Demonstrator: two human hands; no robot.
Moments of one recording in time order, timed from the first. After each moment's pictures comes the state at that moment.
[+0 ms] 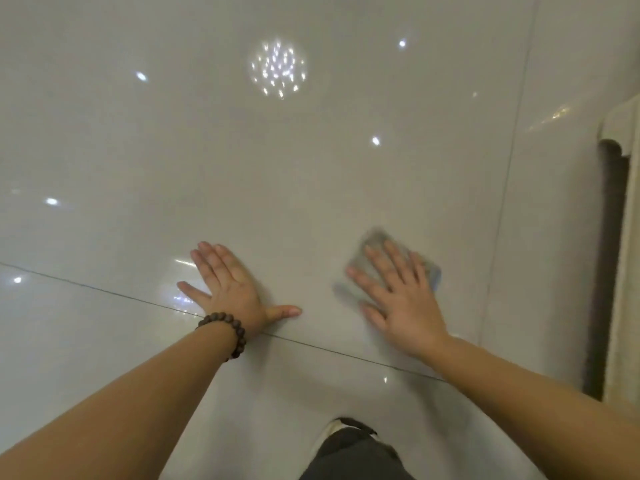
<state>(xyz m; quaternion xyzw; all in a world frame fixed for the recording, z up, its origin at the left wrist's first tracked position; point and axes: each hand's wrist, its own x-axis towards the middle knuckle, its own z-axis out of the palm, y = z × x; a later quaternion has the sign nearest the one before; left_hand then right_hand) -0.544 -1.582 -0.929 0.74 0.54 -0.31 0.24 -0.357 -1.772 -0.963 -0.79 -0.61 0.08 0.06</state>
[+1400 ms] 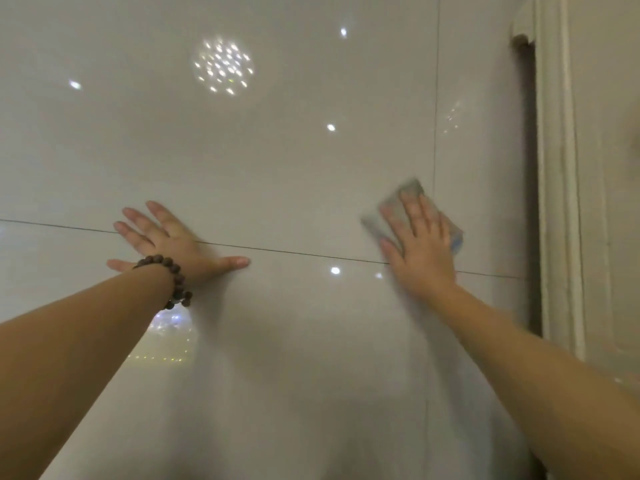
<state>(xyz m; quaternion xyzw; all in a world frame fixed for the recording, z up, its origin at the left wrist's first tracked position) -0.604 -1.627 -0.922 0.73 0.56 -0.29 0.25 -0.387 -1.897 -0.961 -0.91 -0.40 0.08 0.06</state>
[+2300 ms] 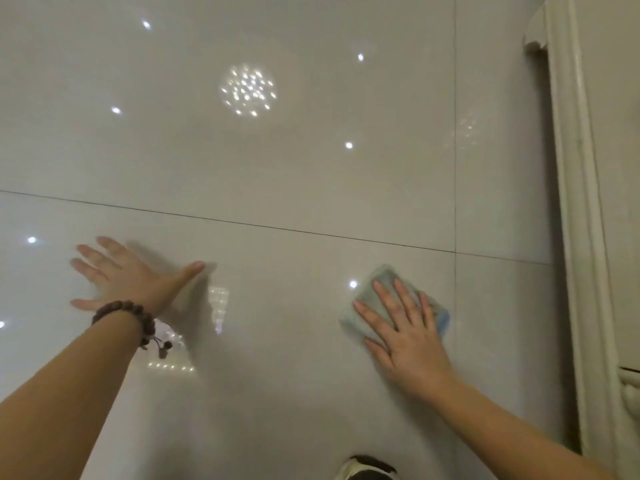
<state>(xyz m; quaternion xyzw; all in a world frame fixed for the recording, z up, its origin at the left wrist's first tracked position) -0.715 -1.628 -0.895 0.70 0.67 -0.18 0.20 -0.537 -1.961 -0.963 -0.84 -0.53 0.12 0.04</state>
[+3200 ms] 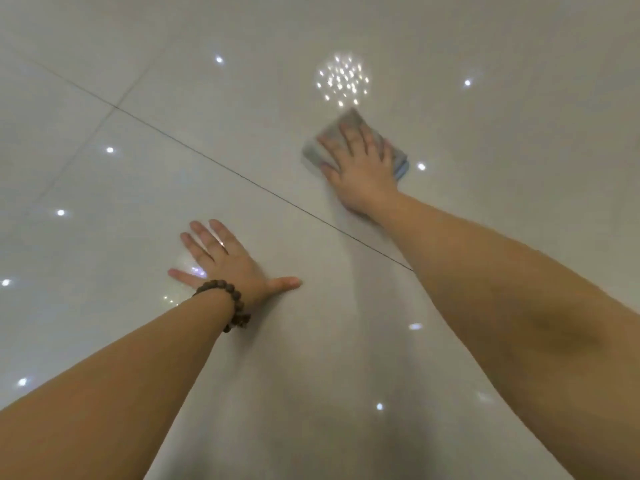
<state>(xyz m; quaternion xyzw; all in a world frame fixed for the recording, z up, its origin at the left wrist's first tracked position) -0.743 -1.607 -0.931 0.66 0.67 -0.24 0.26 -0.507 -1.566 -0.962 -0.78 -0.61 0.15 0.04</state>
